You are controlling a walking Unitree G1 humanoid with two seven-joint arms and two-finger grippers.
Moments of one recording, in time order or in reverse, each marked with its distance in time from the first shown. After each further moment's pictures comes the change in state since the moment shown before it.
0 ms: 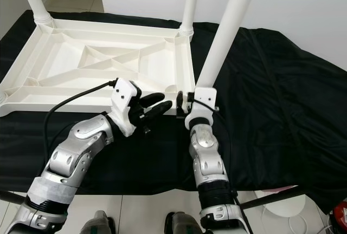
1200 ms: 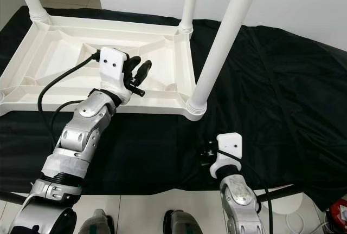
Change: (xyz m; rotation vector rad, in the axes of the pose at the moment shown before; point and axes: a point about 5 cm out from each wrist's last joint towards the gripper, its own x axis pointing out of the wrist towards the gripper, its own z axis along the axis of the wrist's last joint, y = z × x) left arm 0.017 0.054 0.021 0.136 -0.075 0.488; right arm -0.099 -0.037 -0.022 -0.079 0.086 0.261
